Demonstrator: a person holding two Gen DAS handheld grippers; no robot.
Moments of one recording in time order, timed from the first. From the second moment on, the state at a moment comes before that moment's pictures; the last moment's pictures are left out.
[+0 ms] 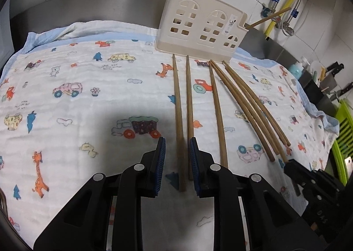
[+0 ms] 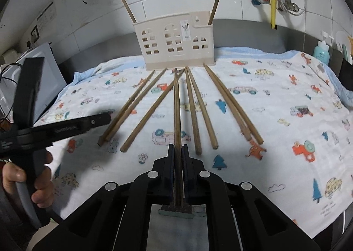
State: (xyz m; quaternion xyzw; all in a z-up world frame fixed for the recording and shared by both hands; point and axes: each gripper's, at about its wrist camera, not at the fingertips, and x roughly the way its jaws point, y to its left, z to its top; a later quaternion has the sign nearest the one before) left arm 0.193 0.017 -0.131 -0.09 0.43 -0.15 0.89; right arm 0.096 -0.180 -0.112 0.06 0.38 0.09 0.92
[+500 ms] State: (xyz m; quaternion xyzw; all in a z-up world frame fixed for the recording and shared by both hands) left arm 0.206 0.001 -0.142 -0.06 0.44 -0.12 0.89; right arm 0.098 -0.181 -0.122 0.05 0.39 0.11 0.91
